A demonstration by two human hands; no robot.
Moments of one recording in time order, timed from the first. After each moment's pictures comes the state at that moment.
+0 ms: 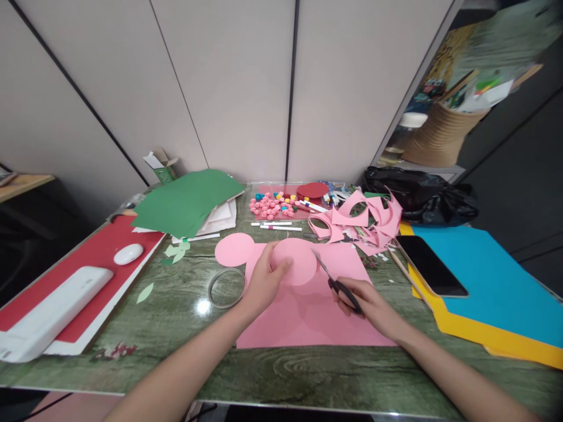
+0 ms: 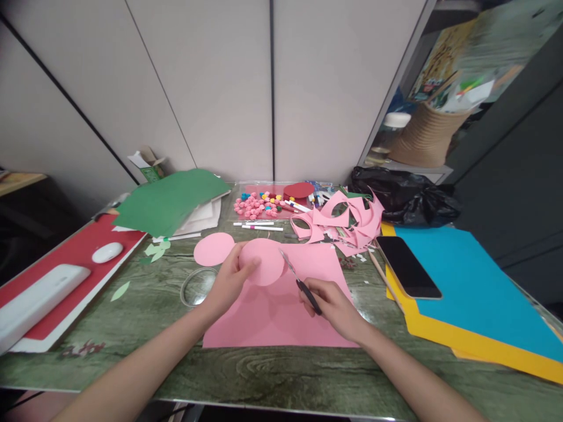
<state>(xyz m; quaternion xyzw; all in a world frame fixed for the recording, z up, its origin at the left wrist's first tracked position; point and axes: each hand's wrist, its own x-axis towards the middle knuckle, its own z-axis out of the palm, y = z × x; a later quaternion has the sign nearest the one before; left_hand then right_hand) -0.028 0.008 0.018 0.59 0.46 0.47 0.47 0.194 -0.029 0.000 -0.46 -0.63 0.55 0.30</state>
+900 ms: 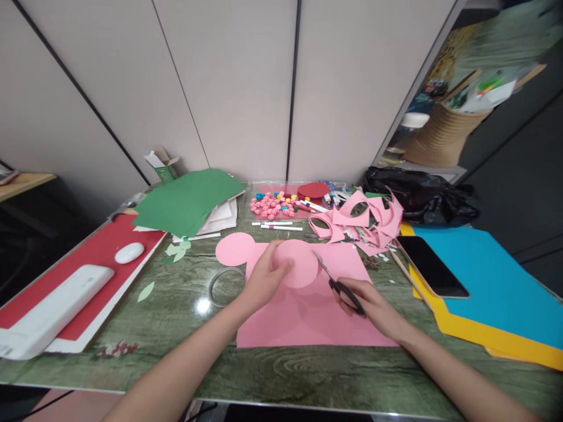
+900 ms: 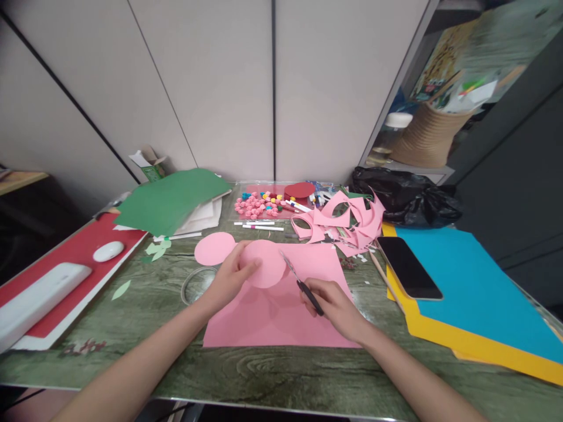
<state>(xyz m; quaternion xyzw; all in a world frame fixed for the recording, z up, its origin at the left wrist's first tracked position) -0.034 0.014 0.020 0.65 0.45 0.43 0.44 0.195 -0.029 0.001 -0.44 -0.64 0.54 0.31</state>
